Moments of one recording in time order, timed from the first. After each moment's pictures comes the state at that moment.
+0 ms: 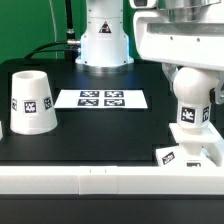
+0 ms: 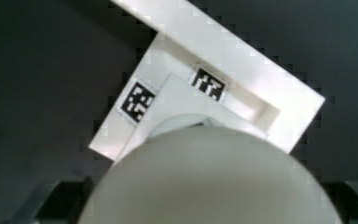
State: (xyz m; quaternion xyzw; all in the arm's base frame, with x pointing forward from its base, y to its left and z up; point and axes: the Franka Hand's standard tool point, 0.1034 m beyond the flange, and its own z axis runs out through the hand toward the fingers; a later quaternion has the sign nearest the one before) arm 0.626 0.091 0.111 -0.85 0.51 0.03 0.08
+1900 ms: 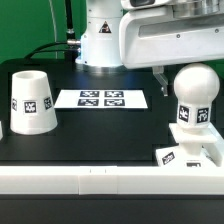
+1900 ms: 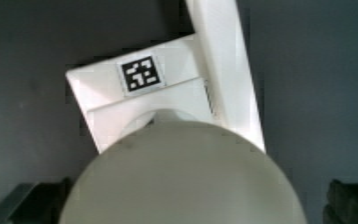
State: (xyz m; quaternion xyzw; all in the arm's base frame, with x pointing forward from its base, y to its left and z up) arm 0.624 0.096 0.117 -0.99 0.09 -0.01 0.09
